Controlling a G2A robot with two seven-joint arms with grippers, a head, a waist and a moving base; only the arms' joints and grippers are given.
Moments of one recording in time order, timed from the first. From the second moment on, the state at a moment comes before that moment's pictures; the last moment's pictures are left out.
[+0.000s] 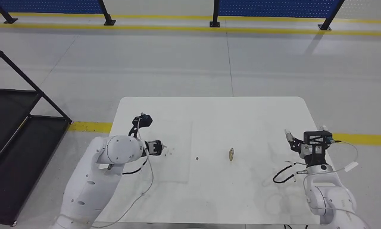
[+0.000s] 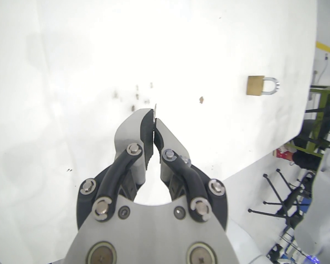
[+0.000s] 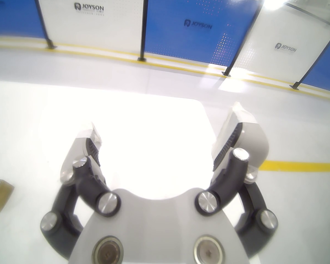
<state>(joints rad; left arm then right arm) 1.45 -1.13 -1.45 -1.91 0.68 0.33 -1.26 -1.73 -1.15 1.60 -1.80 -1.33 0.00 0.00</state>
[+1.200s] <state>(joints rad) 1.35 -1.11 -1.66 -1.30 -0.48 -0.19 -1.54 -1.73 -1.15 1.60 -1.80 -1.33 0.00 0.00</state>
